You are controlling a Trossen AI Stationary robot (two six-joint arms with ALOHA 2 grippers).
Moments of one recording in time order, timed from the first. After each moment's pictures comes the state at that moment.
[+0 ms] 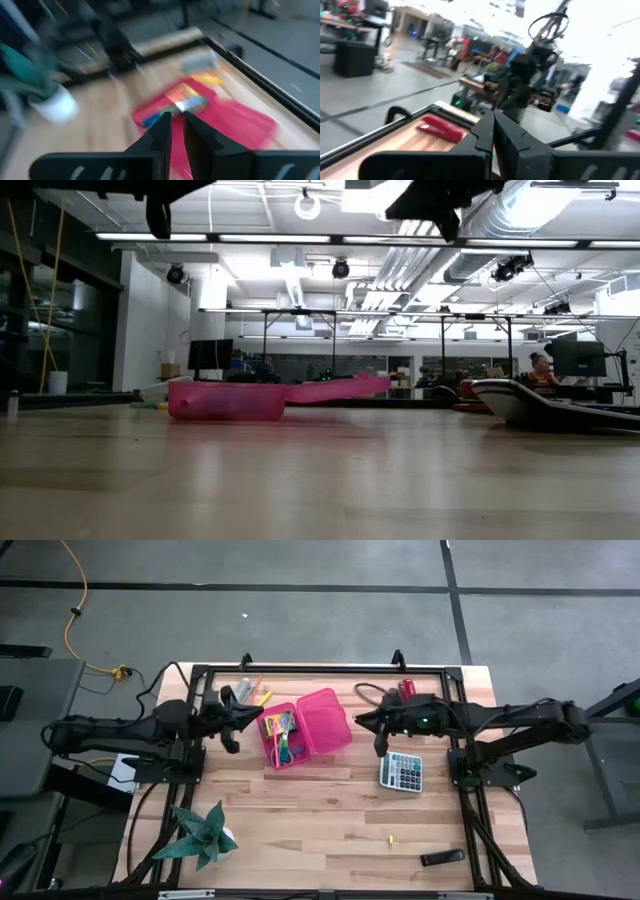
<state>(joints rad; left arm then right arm) 0.16 0.61 0.44 0.30 -0.22 -0.30 -0.03 1.10 0.89 -0.14 0.18 0.25</state>
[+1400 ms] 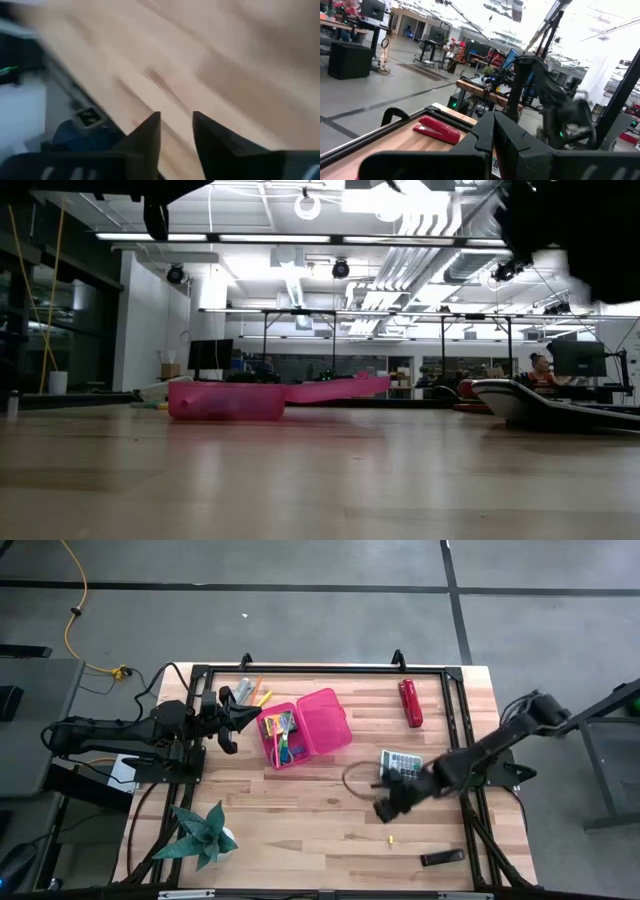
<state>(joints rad) 0.16 0.58 0.42 0.30 -0.22 -0.31 0.49 1.34 0.82 -0.39 0.00 1.51</state>
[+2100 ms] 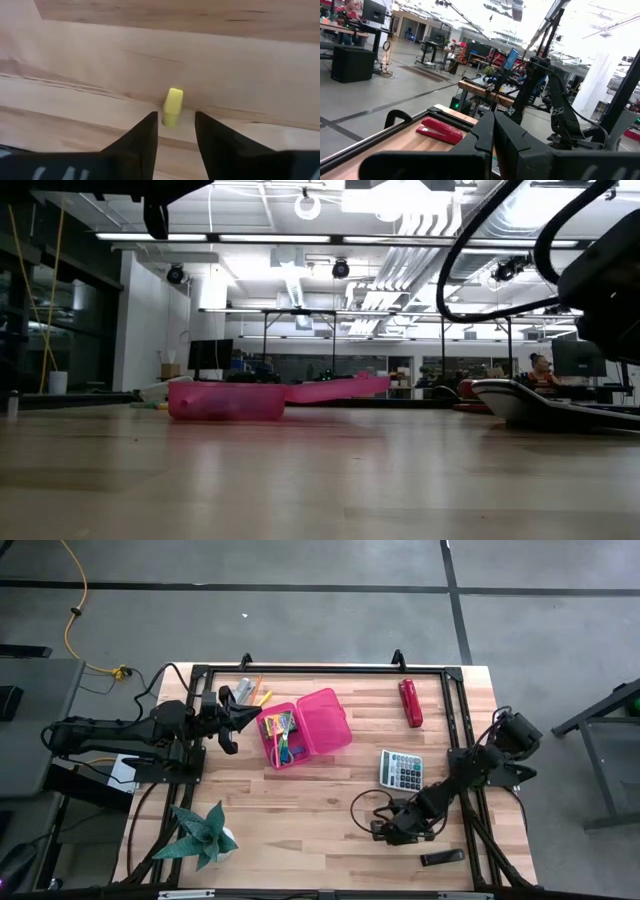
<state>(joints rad) 0.16 0.58 0.42 0.30 -0.22 -0.28 0.64 1.69 0.82 -0.28 -0.17 2.18</state>
